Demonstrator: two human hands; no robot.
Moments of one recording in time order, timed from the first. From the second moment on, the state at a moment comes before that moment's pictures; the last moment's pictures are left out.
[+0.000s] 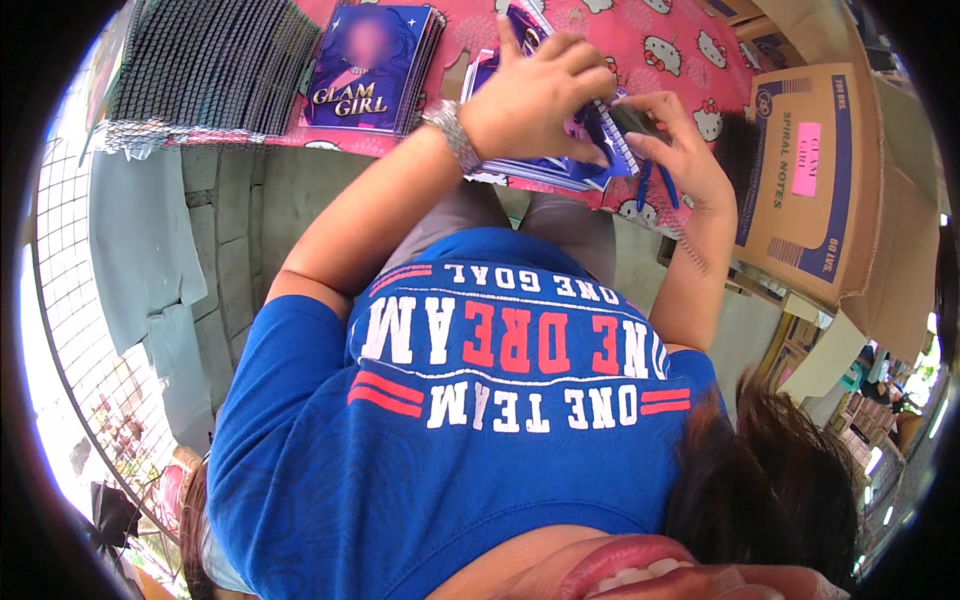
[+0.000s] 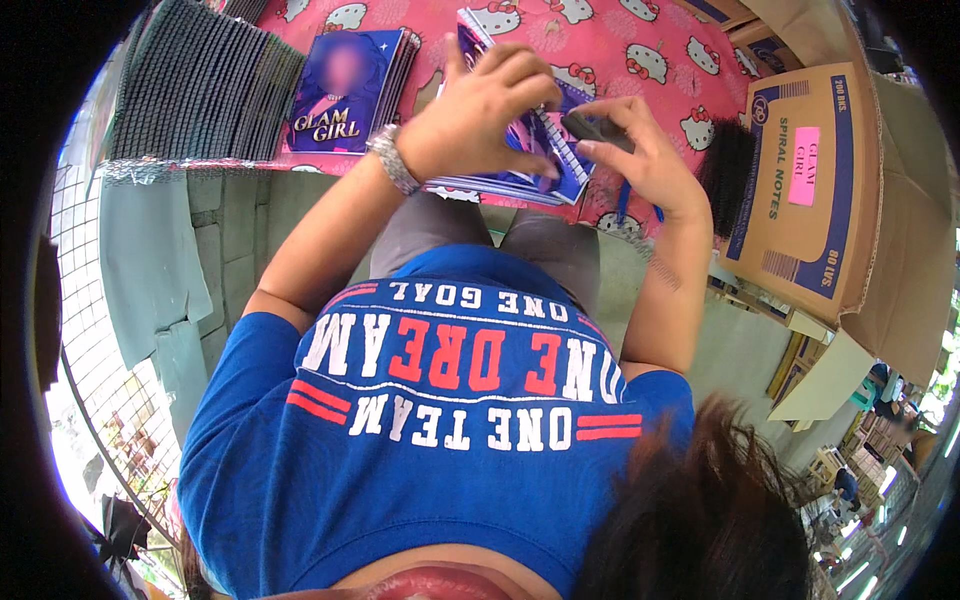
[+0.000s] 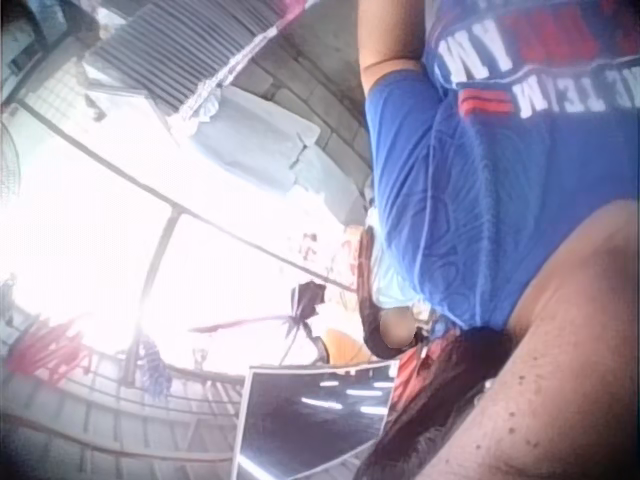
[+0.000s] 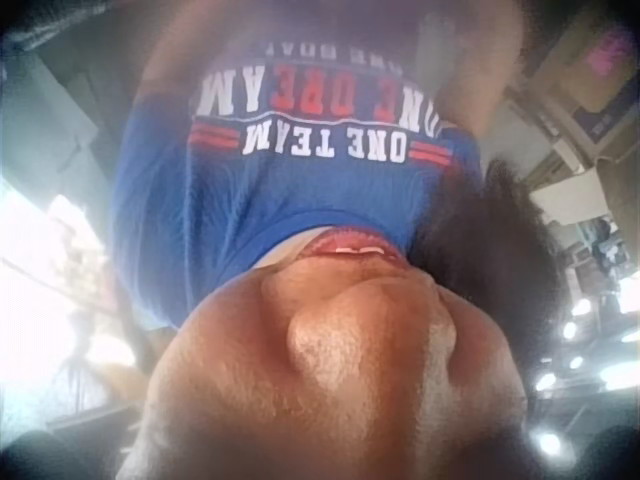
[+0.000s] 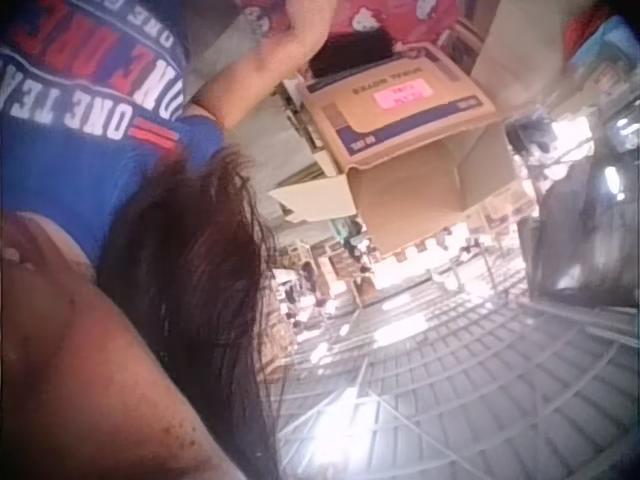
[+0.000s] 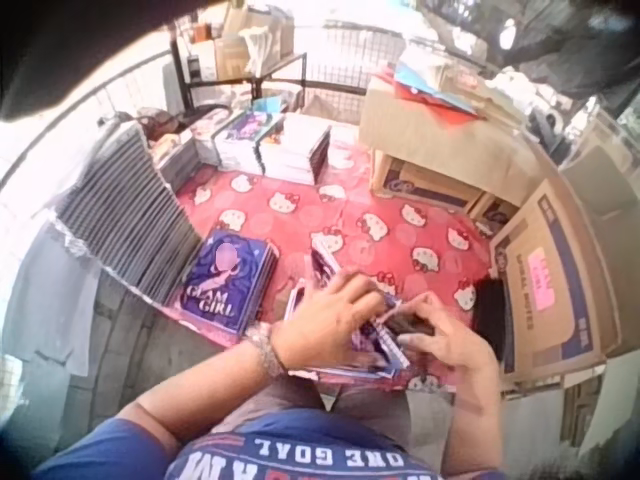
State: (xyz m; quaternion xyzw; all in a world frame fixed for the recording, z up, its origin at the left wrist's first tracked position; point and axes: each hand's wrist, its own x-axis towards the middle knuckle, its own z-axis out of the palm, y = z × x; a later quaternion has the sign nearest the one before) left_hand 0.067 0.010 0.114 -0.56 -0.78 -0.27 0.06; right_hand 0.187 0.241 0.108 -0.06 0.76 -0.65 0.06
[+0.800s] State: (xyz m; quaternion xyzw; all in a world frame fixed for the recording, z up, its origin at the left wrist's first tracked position) left_hand 0.057 0.011 0.104 -0.55 -0.77 -0.31 0.06; right_hand 0.179 0.228 0.120 -0.08 0.72 -0.69 0.07
